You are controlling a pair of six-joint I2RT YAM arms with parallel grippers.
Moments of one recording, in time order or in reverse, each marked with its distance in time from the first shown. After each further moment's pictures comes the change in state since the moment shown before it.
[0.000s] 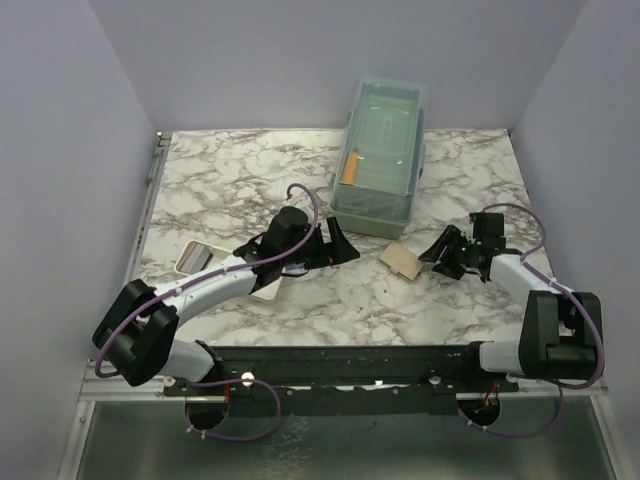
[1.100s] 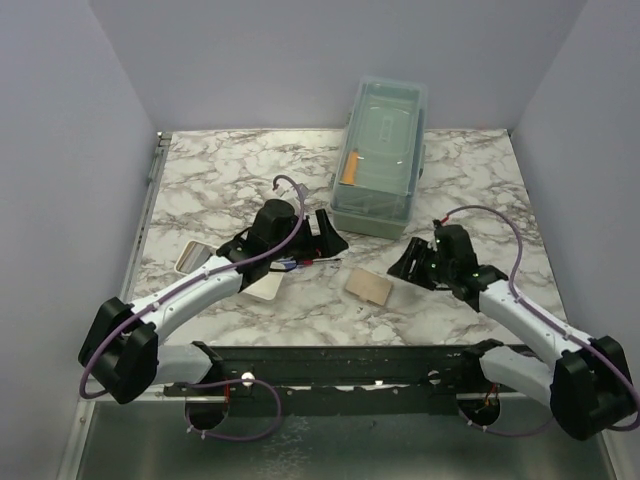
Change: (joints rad) left arm 0.021 -0.079 0.021 -0.107 -0.028 0.076; right arm 0.392 -0.287 -0.084 -0.036 0.148 0.145
